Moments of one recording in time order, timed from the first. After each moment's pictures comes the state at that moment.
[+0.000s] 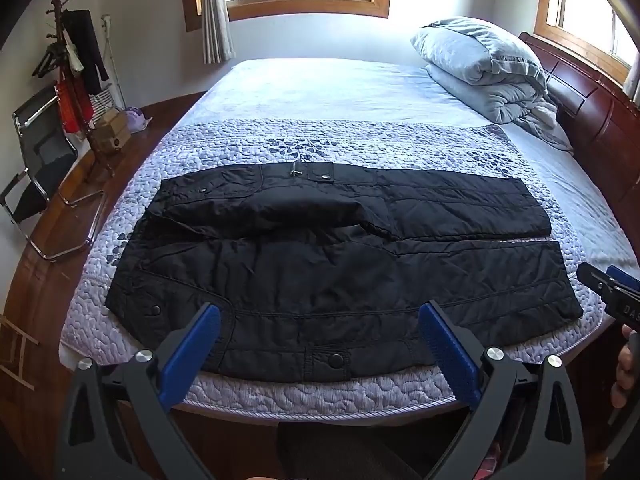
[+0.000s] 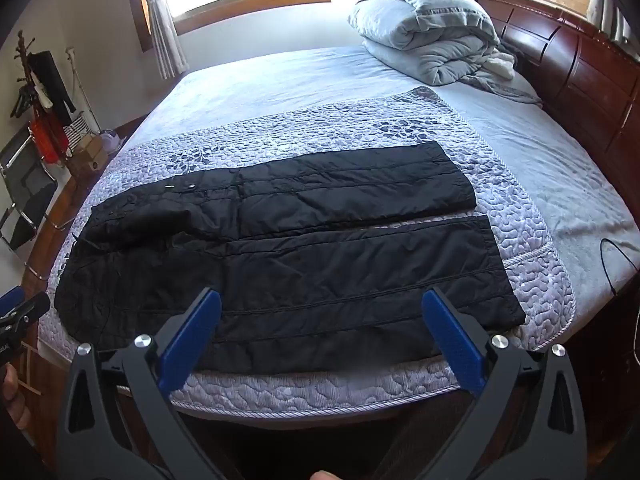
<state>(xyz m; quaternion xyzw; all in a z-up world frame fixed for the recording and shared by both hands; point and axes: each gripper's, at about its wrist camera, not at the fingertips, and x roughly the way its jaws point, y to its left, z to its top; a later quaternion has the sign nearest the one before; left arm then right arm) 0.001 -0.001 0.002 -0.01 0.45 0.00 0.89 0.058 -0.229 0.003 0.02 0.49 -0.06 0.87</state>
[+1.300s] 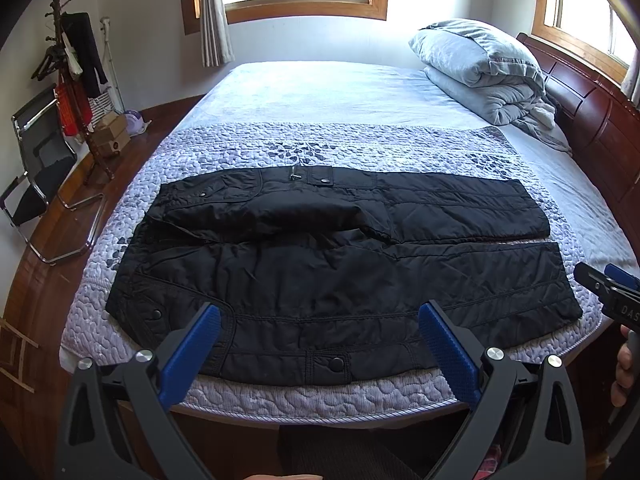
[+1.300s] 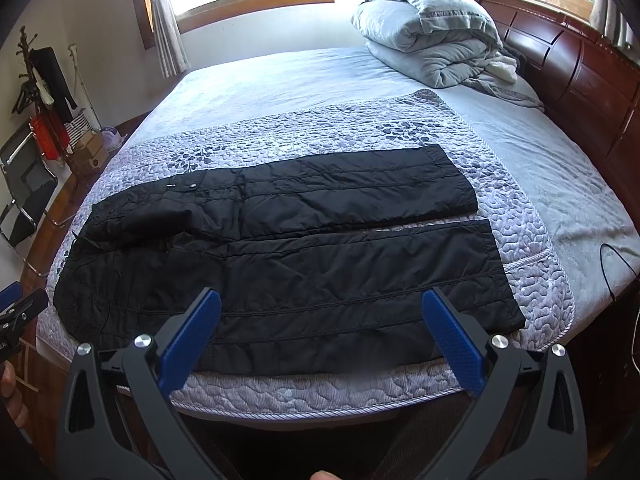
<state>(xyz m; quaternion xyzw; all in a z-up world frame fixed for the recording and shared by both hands) 0.004 0.000 0.007 0.00 0.44 0.00 0.90 0.061 -0.222 0.008 0.01 0.49 -0.06 0.87</state>
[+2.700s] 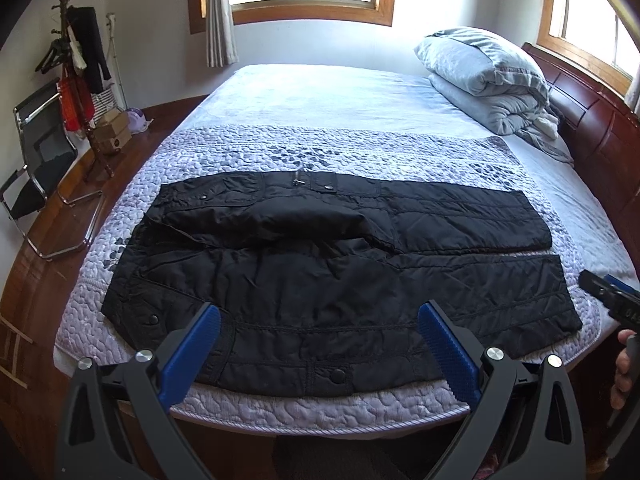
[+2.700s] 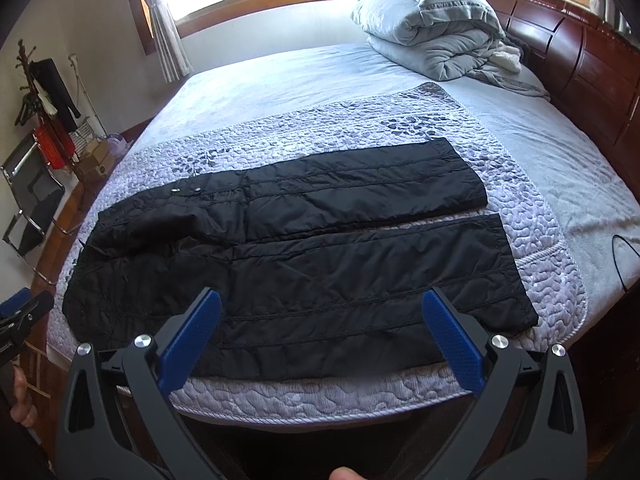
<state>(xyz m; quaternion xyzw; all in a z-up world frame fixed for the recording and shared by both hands) 0.016 0.015 0.000 -0.02 0.43 0.01 0.90 0.073 -0.238 0.004 0.04 0.49 -0.05 0.87</state>
